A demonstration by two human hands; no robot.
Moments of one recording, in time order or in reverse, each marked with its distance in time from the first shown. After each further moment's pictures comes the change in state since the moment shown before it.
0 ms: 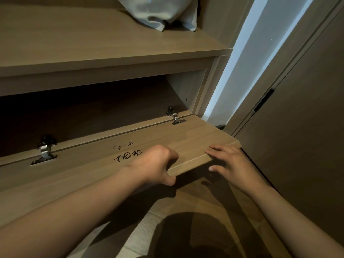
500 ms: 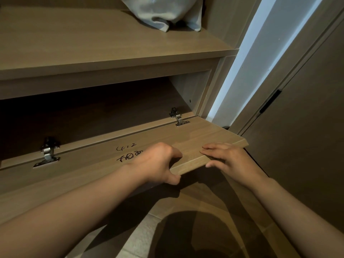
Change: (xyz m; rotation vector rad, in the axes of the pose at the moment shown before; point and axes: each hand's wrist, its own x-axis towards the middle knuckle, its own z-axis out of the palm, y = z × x) left_hand 0.002 -0.008 -0.011 -0.005 0.011 0.015; right_hand 0.027 -0.010 -0.006 -0.011 -0.021 -0.207
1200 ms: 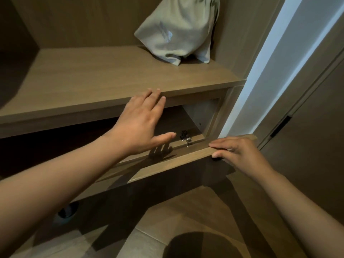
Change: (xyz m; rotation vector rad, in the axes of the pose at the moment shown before) left_hand -0.017 -0.025 -0.139 0.495 0.466 -0.156; right_hand 0.063 -0.025 -0.057 0.272 0.188 0.088
